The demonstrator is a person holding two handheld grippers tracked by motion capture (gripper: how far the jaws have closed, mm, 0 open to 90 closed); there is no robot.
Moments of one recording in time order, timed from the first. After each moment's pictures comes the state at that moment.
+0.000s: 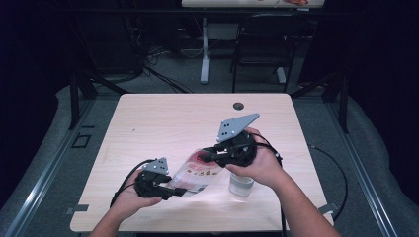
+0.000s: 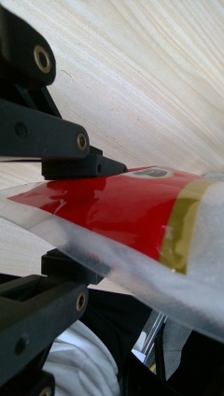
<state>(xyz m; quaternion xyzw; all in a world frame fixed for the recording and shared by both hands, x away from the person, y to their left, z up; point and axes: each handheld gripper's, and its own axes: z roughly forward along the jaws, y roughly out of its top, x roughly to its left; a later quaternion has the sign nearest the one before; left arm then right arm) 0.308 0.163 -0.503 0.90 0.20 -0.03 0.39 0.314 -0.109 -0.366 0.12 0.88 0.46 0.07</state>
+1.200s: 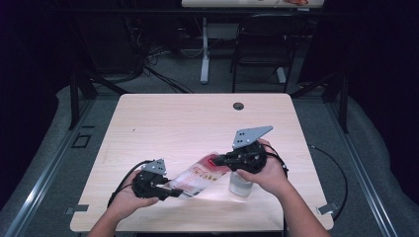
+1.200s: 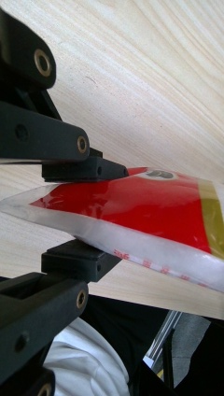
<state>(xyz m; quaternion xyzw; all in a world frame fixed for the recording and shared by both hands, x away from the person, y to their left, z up) 0.310 0.170 -0.509 0.90 0.21 -0.03 0.37 0.321 -0.141 -0.415 0.17 0.86 0.48 0.05</state>
